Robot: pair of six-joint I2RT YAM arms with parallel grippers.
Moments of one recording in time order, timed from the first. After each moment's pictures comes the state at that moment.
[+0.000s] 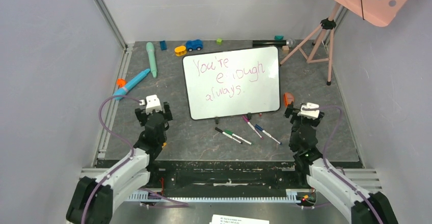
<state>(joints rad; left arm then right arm) -0.44 0.77 0.19 0.31 -0.75 -0.11 0.44 0.61 0.01 0.56 0.76 -0.09</state>
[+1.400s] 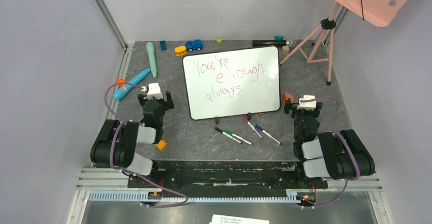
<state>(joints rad) -0.12 1.48 0.25 1.03 -0.30 -0.01 0.10 1.38 0.01 1.38 0.28 -0.16</state>
